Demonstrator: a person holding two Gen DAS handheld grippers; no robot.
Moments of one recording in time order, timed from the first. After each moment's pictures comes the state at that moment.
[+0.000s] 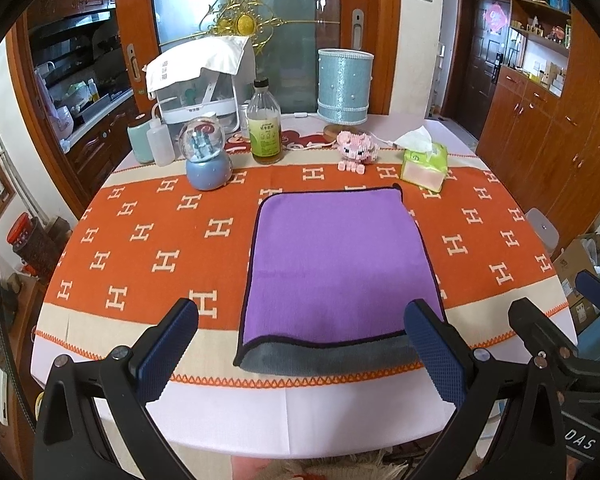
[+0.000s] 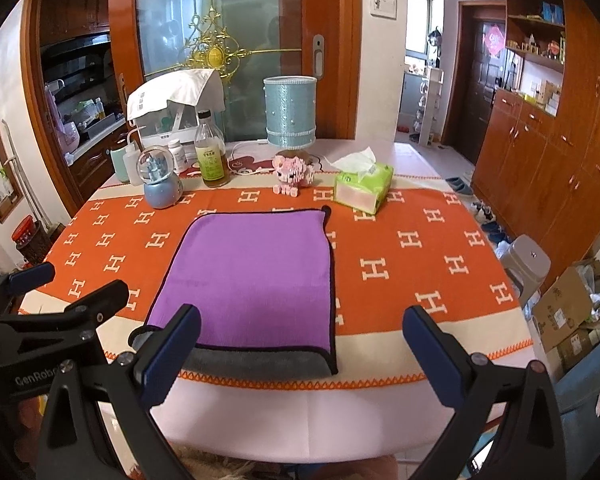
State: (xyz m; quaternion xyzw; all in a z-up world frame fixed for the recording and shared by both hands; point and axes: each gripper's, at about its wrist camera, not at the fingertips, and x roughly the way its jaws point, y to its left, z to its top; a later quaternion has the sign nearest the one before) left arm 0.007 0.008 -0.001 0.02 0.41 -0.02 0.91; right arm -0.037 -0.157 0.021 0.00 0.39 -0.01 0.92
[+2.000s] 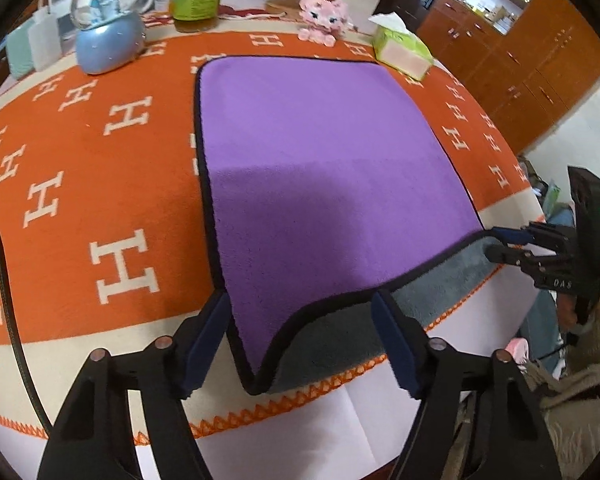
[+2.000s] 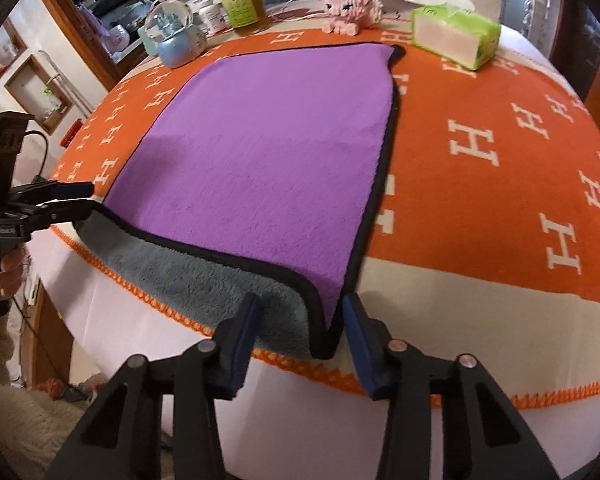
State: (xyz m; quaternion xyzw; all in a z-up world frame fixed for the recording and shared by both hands) left arm 0.101 0.086 -0.177 -0.02 0.56 -0.23 0.79; right arm 0.046 -0.209 -0.163 0.01 0.57 0.17 0.80
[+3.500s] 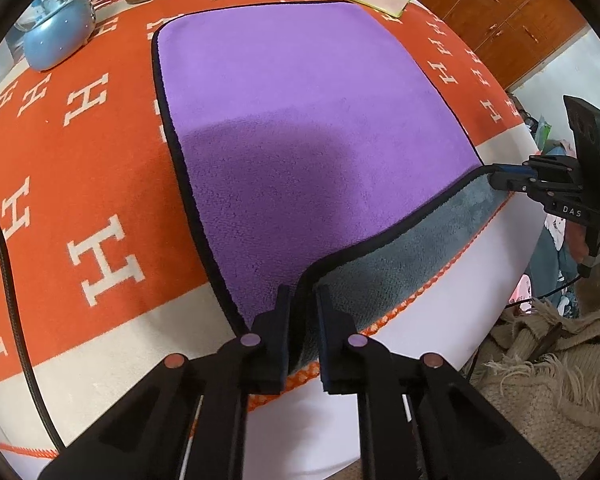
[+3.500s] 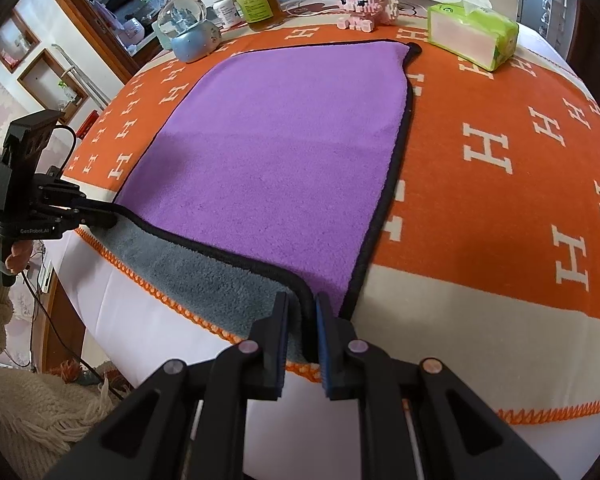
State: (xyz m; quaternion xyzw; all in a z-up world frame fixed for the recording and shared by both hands) left arm 0.105 0.078 -0.193 0.05 0.62 -0.27 0.74; right arm 0.051 -0.212 -0.160 0.01 0.58 0.20 0.79
